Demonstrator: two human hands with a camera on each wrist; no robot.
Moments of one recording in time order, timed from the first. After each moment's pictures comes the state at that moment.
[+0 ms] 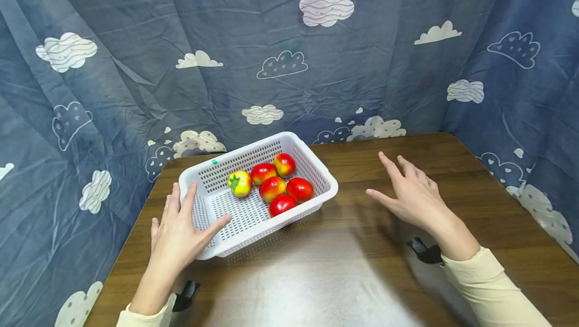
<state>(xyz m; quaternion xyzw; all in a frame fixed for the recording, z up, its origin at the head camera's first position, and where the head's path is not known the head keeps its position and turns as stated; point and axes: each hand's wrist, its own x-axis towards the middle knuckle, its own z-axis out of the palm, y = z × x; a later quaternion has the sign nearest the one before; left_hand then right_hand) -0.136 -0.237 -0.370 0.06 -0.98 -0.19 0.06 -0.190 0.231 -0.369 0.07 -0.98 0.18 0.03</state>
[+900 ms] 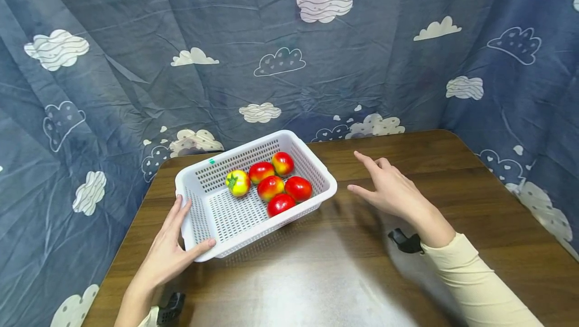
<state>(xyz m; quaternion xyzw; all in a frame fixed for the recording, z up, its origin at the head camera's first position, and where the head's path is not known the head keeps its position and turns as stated) -0.131 -0.285 -0.415 -0.07 -0.95 -0.31 0.07 -0.207 0.201 -0.366 0.13 -0.97 0.22 0.04</state>
